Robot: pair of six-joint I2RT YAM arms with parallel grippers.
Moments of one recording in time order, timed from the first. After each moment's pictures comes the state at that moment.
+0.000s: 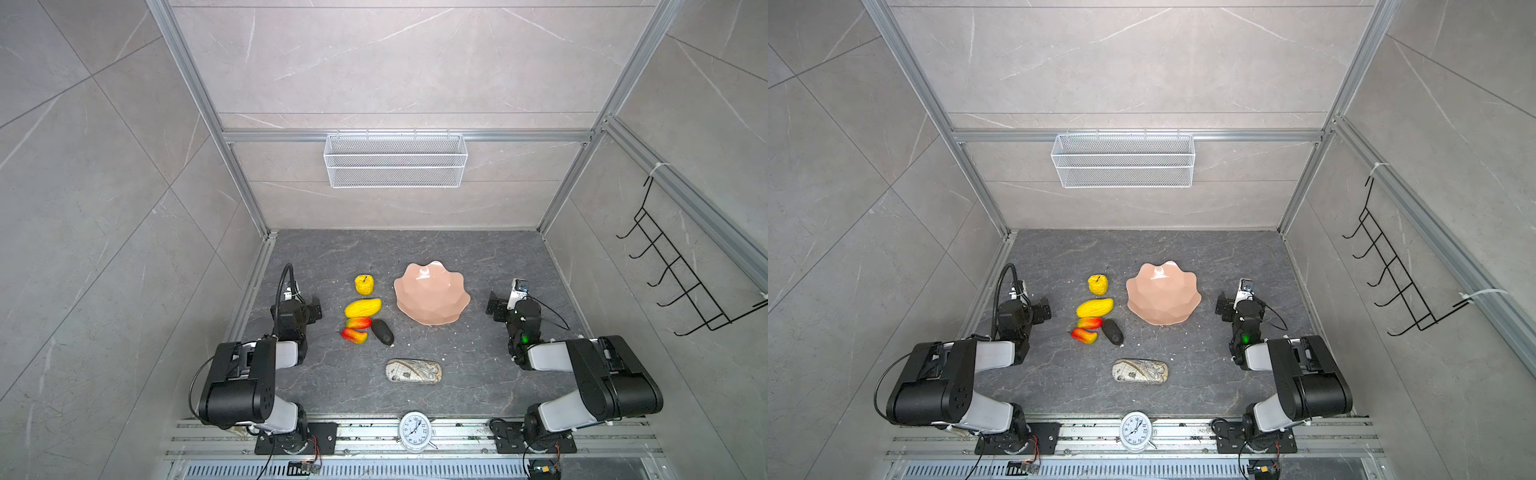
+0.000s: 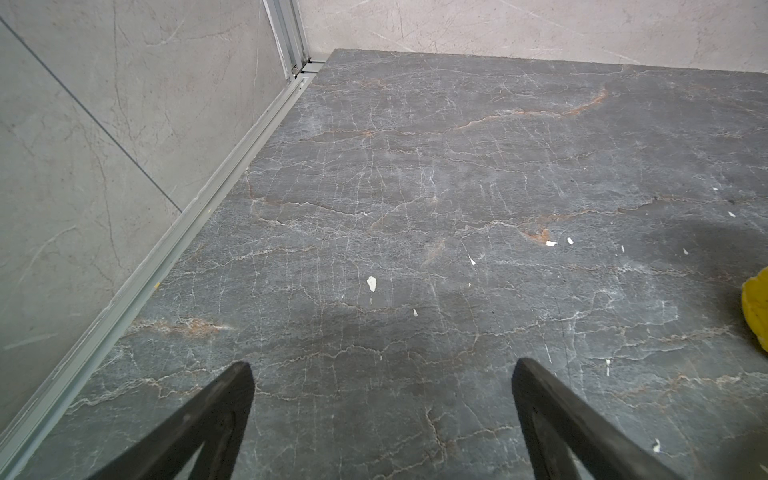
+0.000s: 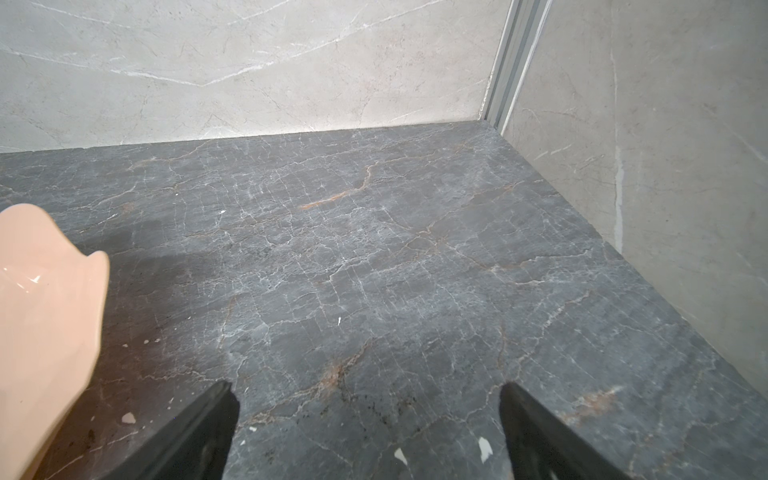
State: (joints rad) left arm 0.02 1.49 0.36 0.69 -0.18 -0.03; right arm 0.08 1.51 0.31 0.87 0.25 0.07
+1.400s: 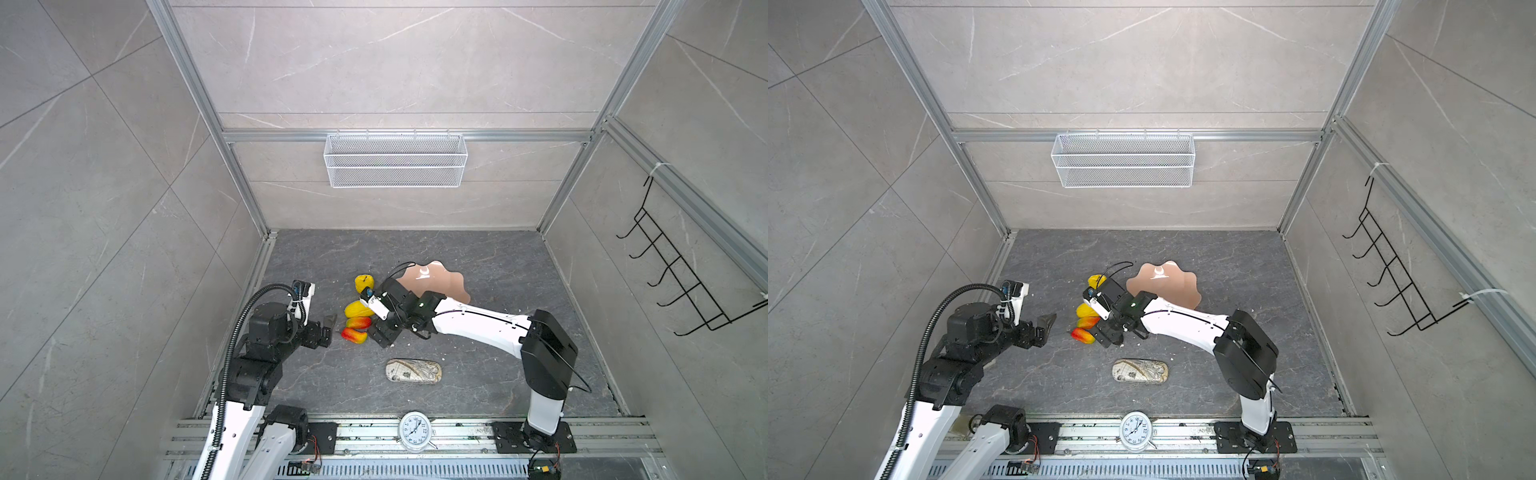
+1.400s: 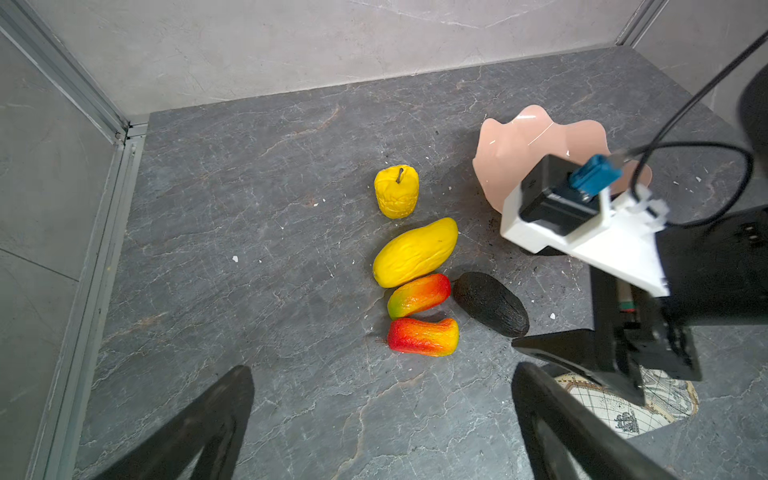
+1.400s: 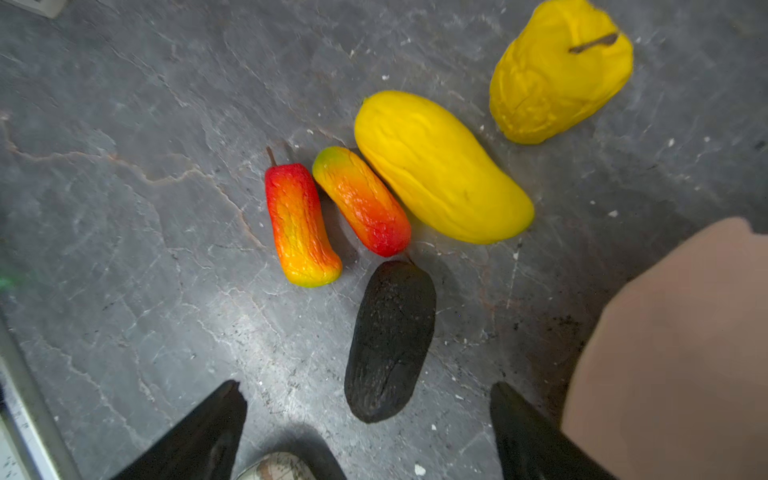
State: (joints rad) left arm -0.20 0.64 0.83 -0.77 0.14 0.06; right arm 0.96 1.90 1.45 -0.55 0.00 0.00
